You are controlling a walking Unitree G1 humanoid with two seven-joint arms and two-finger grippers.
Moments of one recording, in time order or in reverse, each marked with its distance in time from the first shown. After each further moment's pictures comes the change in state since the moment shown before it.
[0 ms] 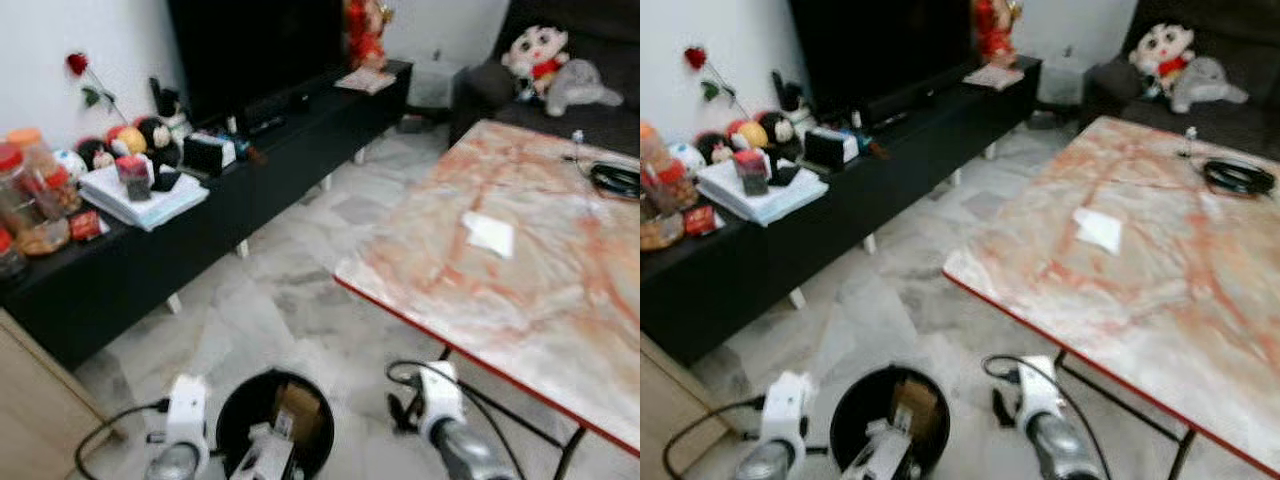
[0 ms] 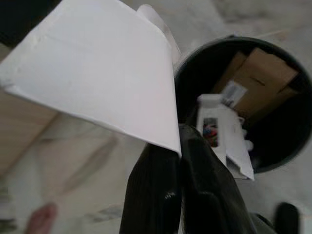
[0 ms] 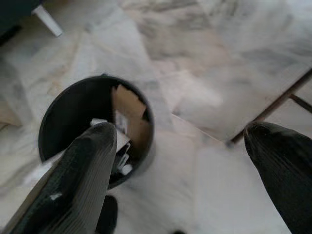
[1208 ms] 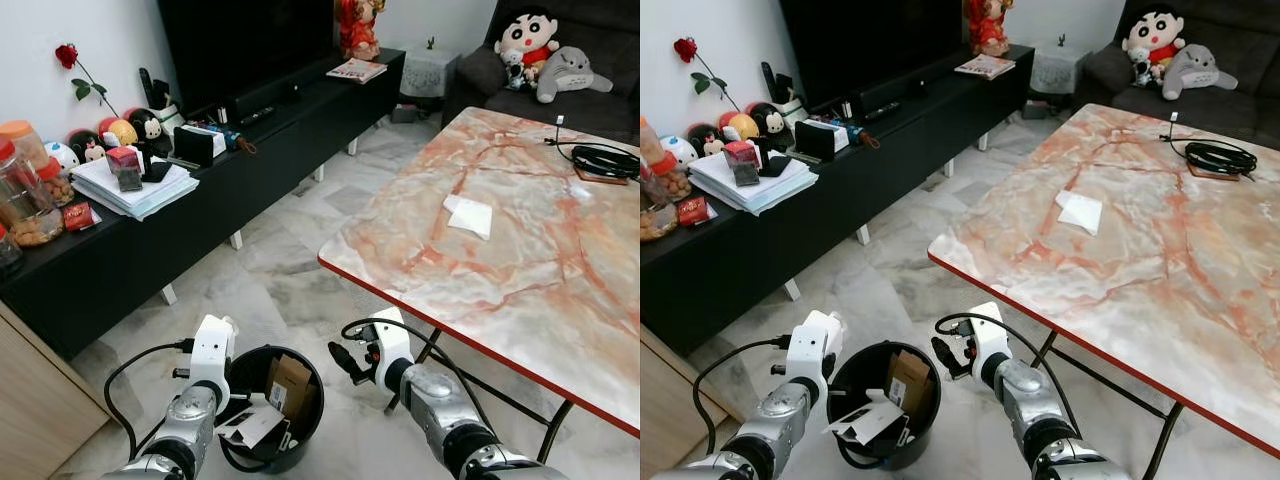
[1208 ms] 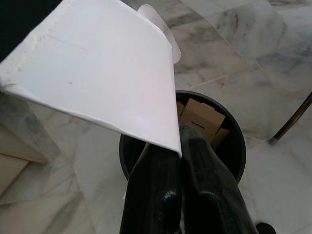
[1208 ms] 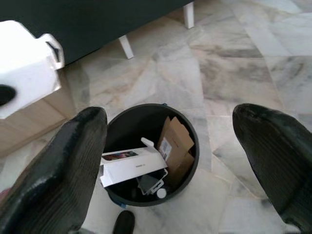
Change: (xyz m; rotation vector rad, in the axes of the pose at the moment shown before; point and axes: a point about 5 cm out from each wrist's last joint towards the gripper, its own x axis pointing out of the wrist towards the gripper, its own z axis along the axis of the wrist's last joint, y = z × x) left arm 0.013 -0.030 0.071 0.024 -0.186 -0.129; right arm 0.010 0.050 0.076 -0.140 -0.213 0.376
